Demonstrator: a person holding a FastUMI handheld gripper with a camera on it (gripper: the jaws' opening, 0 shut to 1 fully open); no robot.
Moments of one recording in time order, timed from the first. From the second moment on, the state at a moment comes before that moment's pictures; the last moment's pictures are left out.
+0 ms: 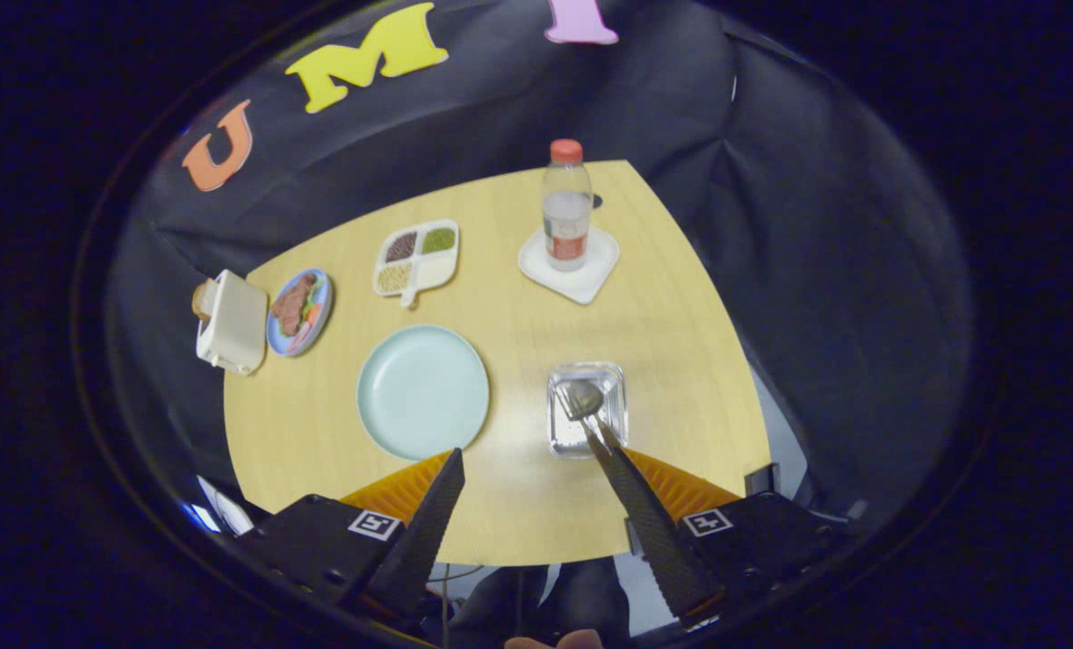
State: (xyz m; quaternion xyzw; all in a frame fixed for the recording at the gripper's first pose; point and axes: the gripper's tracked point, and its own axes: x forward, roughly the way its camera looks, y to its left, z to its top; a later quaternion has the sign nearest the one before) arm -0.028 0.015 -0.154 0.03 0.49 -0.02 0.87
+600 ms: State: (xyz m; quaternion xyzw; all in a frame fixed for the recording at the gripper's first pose) arm -0.023 0.109 0.040 0.00 0.11 0.08 0.99
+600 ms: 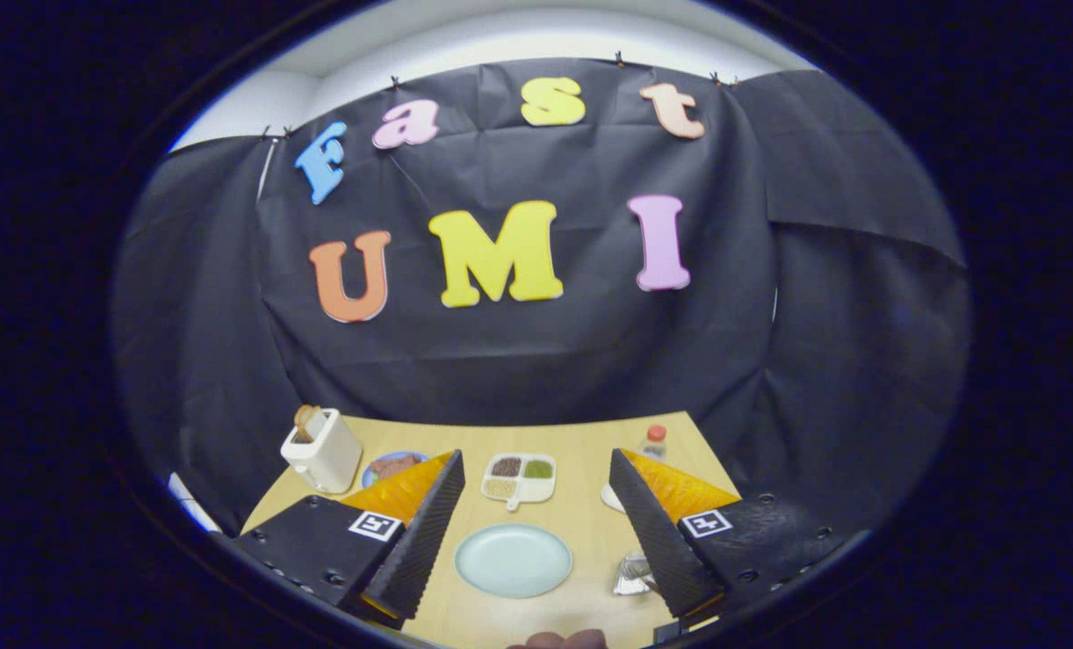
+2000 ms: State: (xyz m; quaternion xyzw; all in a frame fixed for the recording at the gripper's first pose) arm -0.060 0.106 0.078 0.00 -0.01 0.05 1.00
